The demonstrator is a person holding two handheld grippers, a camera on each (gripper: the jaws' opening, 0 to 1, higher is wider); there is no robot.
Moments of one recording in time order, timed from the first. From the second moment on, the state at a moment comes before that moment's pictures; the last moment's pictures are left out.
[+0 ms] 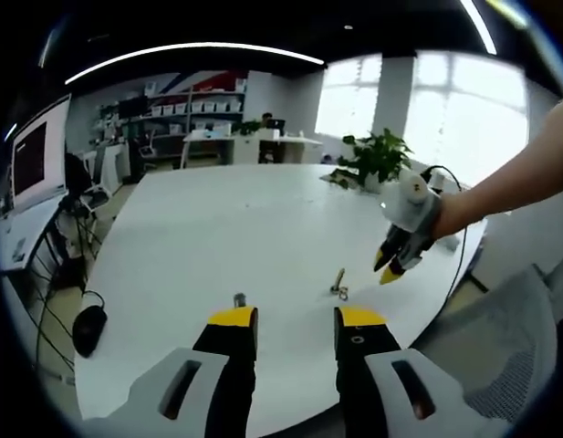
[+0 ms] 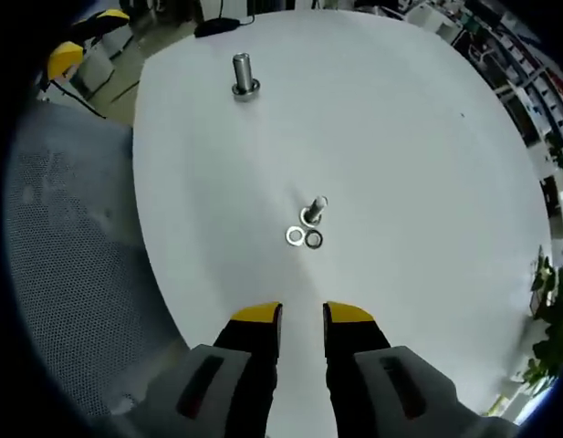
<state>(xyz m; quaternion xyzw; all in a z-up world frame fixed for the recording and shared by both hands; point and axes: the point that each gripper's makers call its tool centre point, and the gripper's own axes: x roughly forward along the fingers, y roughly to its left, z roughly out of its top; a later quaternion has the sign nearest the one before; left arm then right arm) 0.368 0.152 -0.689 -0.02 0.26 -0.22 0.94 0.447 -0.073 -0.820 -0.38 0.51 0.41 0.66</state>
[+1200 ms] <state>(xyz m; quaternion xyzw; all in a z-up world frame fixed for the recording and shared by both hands) 0.370 0.178 -0.703 -0.01 0.29 -0.16 0.95 0.474 -0.030 -0.866 -0.38 0.42 0.53 0.63</state>
